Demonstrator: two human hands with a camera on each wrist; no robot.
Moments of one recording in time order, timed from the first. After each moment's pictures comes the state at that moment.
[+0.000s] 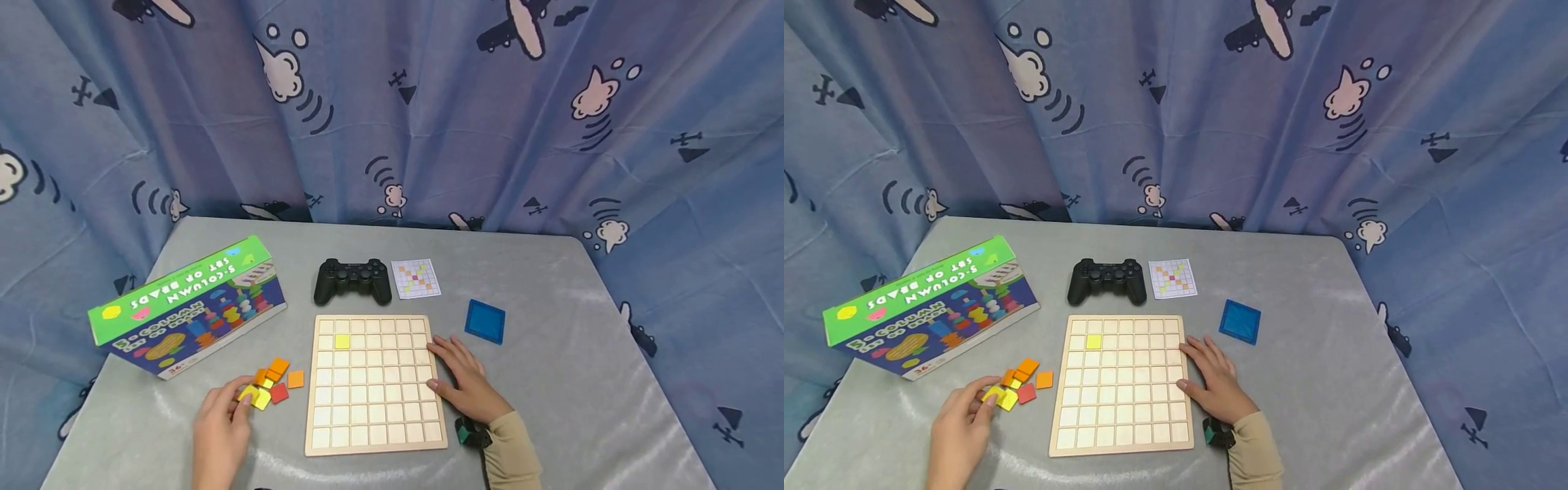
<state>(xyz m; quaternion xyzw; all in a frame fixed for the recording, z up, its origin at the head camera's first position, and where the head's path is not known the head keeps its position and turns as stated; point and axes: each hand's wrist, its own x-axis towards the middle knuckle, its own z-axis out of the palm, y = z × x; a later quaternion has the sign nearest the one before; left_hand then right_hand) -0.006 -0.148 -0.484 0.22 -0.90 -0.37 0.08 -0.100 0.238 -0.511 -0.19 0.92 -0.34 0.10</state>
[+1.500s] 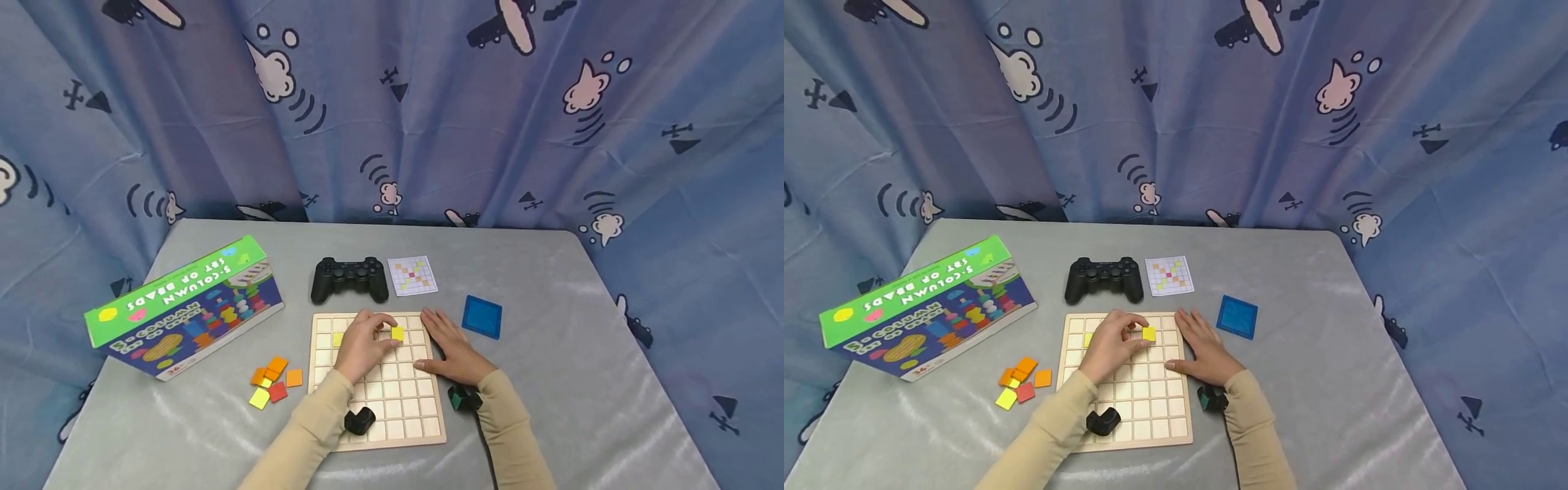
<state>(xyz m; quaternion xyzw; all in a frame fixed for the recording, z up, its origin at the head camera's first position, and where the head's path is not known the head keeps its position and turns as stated) -0.134 -0.001 -0.489 -0.07 -0.88 -0.47 0.00 -0.148 0.230 -0.511 -0.23 0.92 -0.28 0.15</state>
